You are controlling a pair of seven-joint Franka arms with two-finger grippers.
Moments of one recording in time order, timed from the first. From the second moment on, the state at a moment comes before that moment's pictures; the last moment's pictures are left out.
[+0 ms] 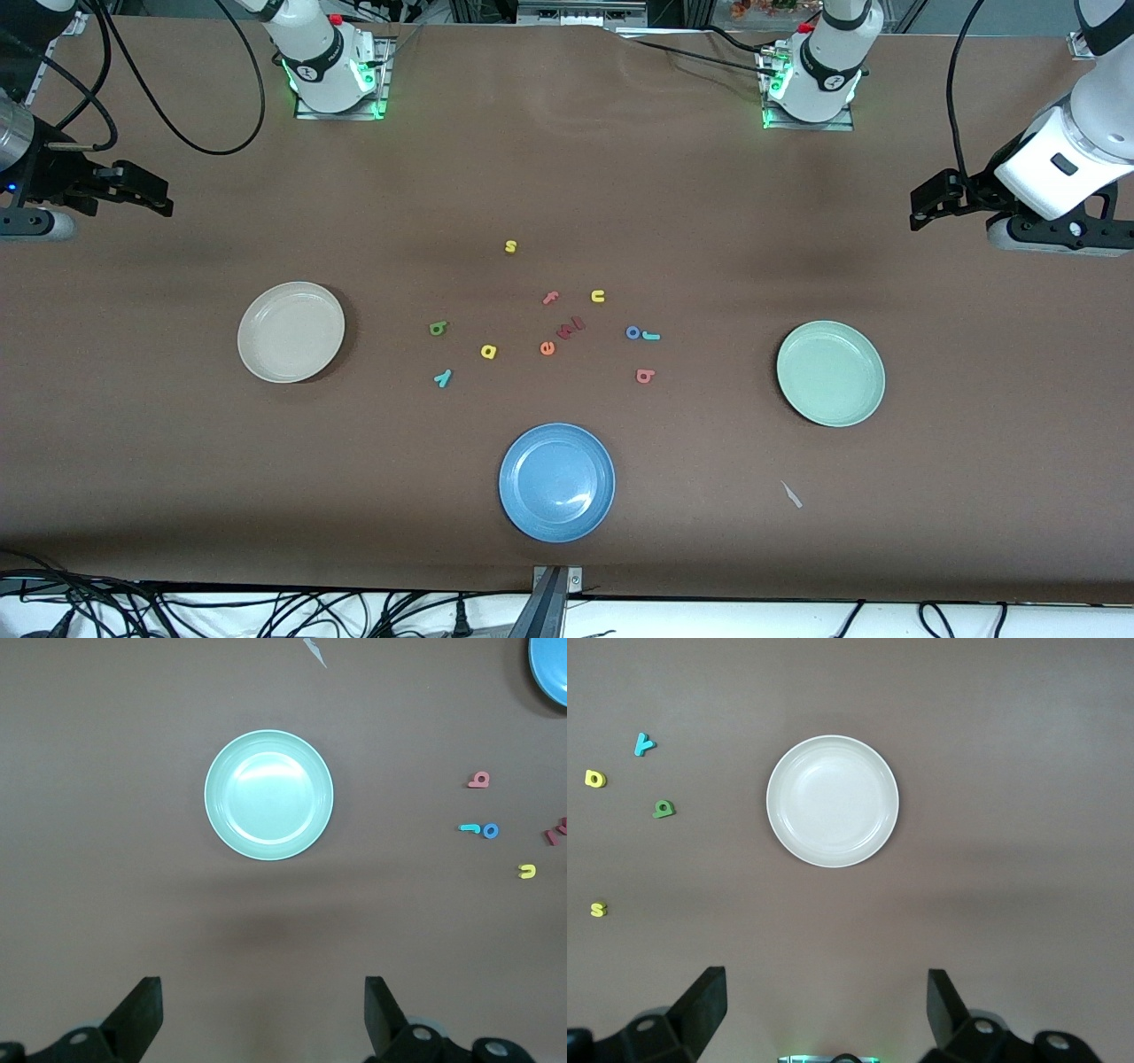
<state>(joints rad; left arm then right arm) -0.03 0.01 -0.05 -1.65 -0.01 1.59 -0.03 0.09 0.00 -0.09 -1.66 -0.02 1.56 -0.01</state>
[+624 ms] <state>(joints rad) -0.03 0.01 -0.06 -1.65 -0.01 1.59 -0.03 0.09 0.00 -0.09 -1.66 -0.02 1.56 -0.01</state>
